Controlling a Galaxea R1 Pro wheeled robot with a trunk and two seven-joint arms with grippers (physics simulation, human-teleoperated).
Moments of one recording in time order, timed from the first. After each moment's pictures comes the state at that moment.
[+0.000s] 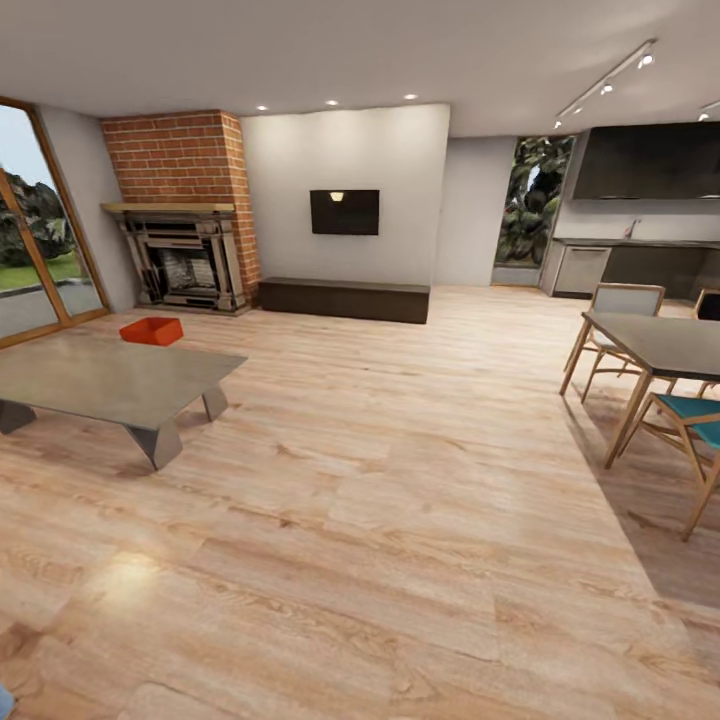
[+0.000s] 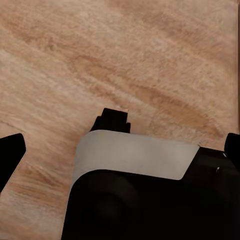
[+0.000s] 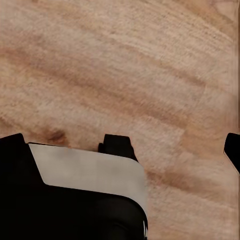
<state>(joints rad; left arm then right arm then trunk) -0.30 -0.02 0.00 0.00 0.20 0.04 0.12 -0.27 0.06 0.64 0.03 -0.47 -0.11 -0.12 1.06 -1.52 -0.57</state>
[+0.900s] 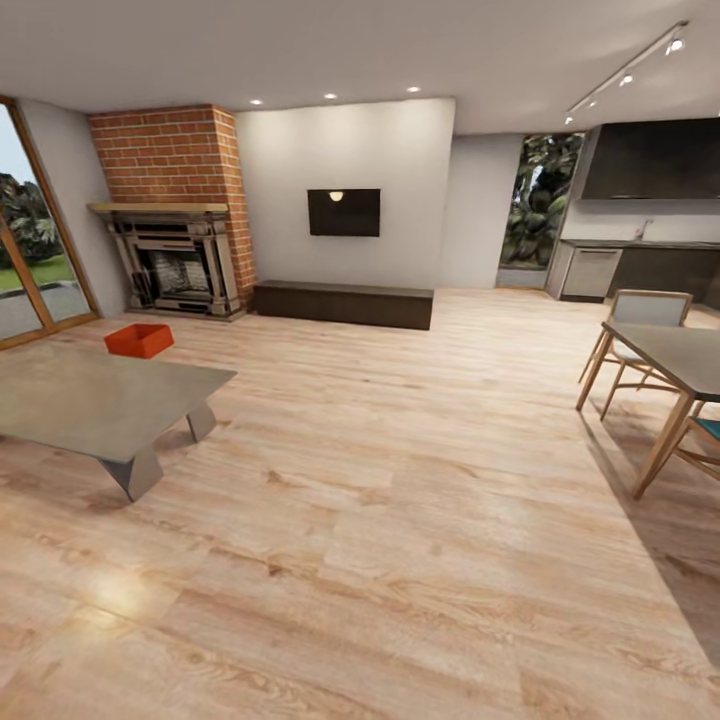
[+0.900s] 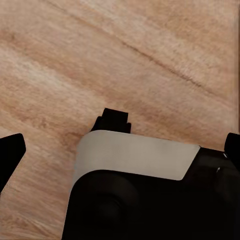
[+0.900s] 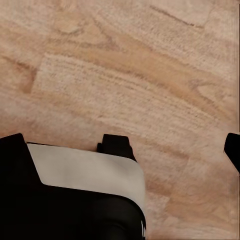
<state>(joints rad) -0.30 -0.02 0.00 0.00 0.20 0.04 0.12 -0.27 0.05 0.64 0.03 -0.47 -0.11 -0.12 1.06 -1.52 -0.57</state>
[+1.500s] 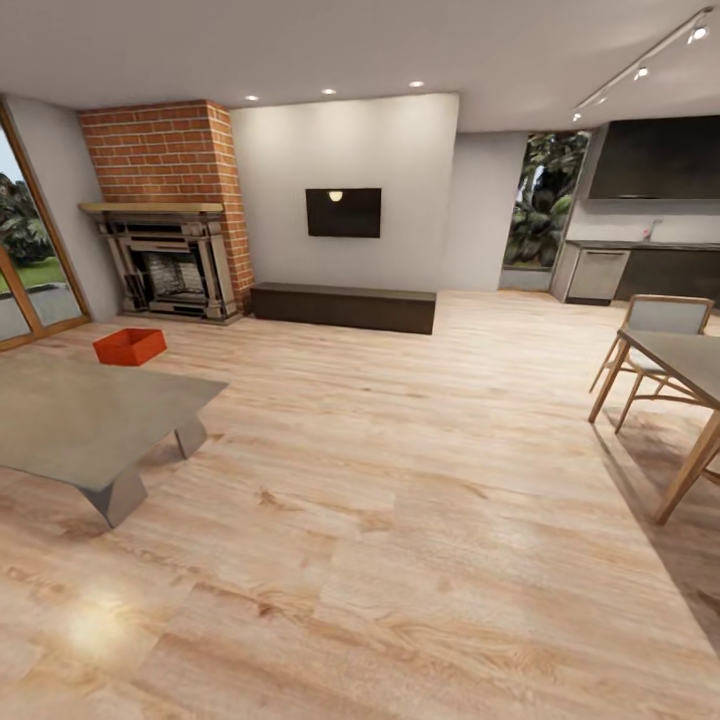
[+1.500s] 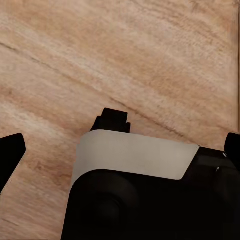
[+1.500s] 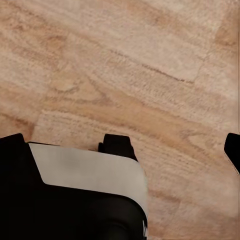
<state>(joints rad) -0.30 -0.02 0.00 0.00 0.20 0.04 0.12 -0.27 0.06 0.64 0.03 -0.47 -0.11 -0.12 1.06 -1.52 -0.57</state>
